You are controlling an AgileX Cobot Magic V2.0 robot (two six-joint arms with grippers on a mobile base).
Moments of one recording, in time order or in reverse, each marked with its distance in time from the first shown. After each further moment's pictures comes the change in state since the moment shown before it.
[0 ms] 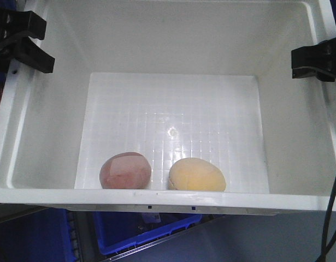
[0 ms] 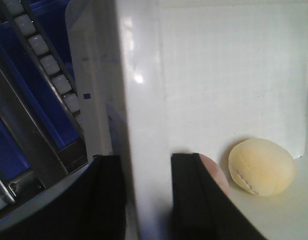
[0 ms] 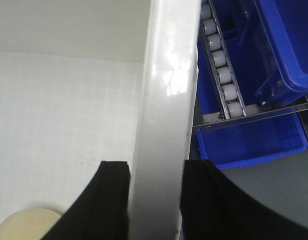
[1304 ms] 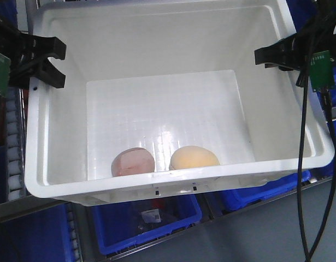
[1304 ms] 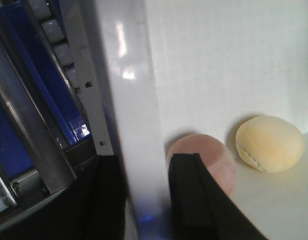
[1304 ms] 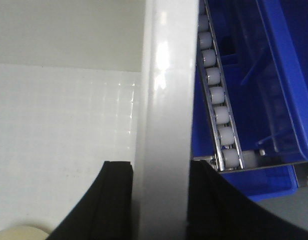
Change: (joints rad) left arm 0.008 0.074 0.120 0.024 -0.123 -0.014; right arm -0.012 0.224 0.000 -0.015 -0.274 -0.140
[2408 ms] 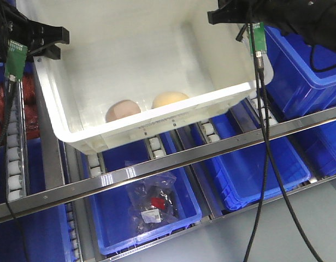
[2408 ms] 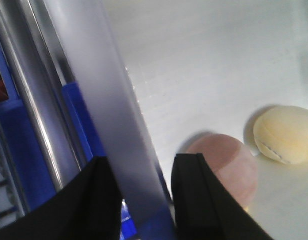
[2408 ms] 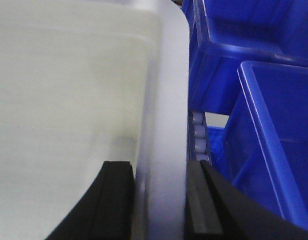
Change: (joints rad) left arm 0.028 0.098 0.013 0.190 -0.356 -0.021; right arm 0.008 0.477 -0.295 0.734 -0.612 -0.937
